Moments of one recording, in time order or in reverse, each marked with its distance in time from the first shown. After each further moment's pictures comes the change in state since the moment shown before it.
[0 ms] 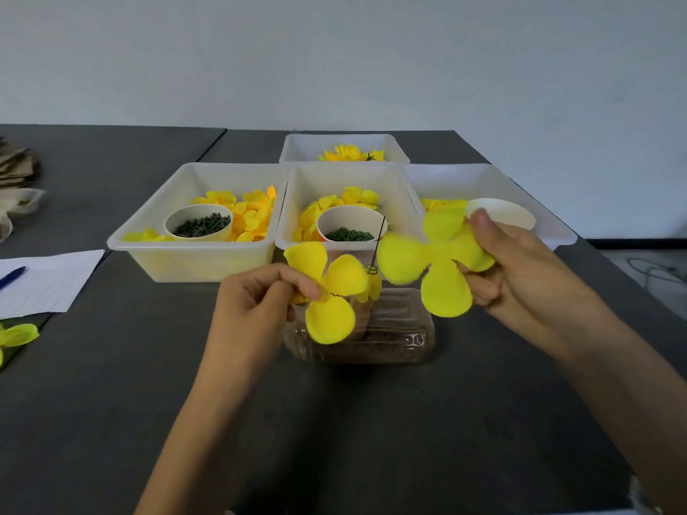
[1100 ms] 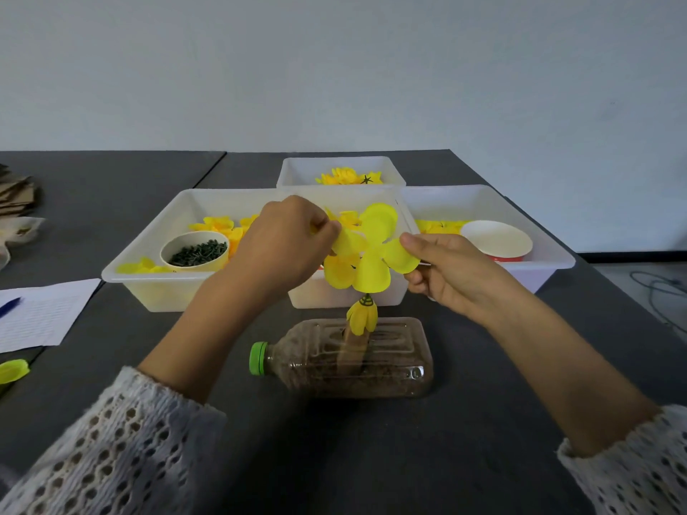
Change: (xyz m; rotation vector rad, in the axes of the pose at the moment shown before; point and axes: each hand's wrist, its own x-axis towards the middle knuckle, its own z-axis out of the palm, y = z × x) left_hand 0.104 0.047 0.026 0.851 -0.159 0.209; right_hand 0.072 0.017 0.000 -0.029 0.079 0.194
